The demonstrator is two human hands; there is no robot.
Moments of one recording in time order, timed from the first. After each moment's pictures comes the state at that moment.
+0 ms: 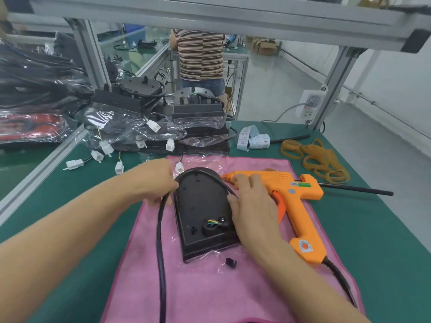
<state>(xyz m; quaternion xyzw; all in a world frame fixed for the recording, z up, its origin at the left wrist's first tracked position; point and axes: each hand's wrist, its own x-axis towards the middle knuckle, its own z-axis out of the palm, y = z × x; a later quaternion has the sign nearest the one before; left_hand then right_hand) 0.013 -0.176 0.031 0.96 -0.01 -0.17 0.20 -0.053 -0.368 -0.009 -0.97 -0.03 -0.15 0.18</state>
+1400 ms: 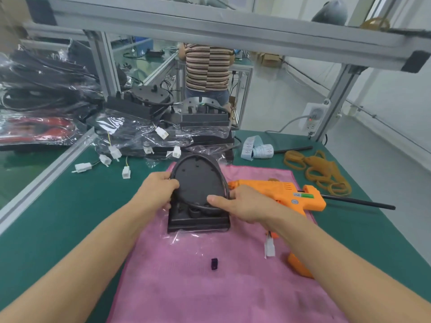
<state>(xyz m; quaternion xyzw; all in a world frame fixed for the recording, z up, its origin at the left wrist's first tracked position) 0.018 -0.170 -0.023 0.81 0.14 -0.03 0.56 -0.008 -0.376 0.006 -0.92 -0.05 0.17 0.36</state>
